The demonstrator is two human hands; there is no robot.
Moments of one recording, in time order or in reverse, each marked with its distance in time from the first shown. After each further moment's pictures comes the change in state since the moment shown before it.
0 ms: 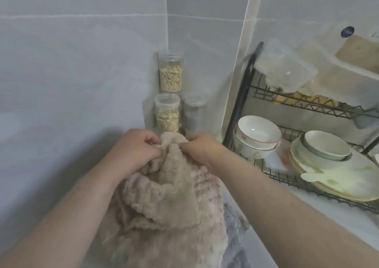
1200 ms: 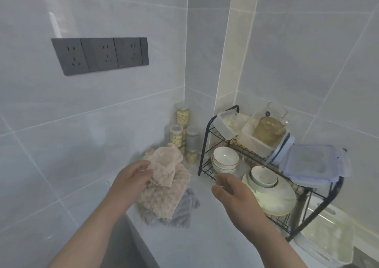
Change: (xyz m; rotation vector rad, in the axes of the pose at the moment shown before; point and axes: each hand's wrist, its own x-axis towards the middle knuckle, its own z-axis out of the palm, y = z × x) left_hand -0.289 0.197 -0.026 -0.519 0.311 -0.278; right_hand -0.305 0.009 -0.216 0.000 -0.097 -0.312
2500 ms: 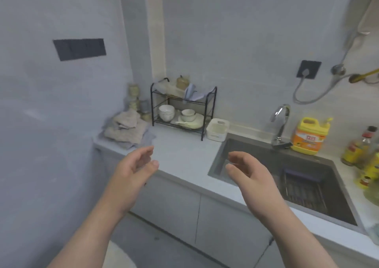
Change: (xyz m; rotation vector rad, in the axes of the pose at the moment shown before) left_hand -0.526 -0.020 -0.070 -0.167 -0.374 0.360; right_hand -0.592 -0.021 -0.017 0.033 0.486 -0.050
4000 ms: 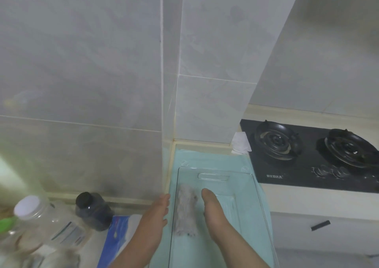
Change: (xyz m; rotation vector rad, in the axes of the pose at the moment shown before) left_hand -0.295 -0.042 0.824 0.247 -1.946 -0.522; right_hand -0.293 0.335 -0.512 0.615 1.854 0.902
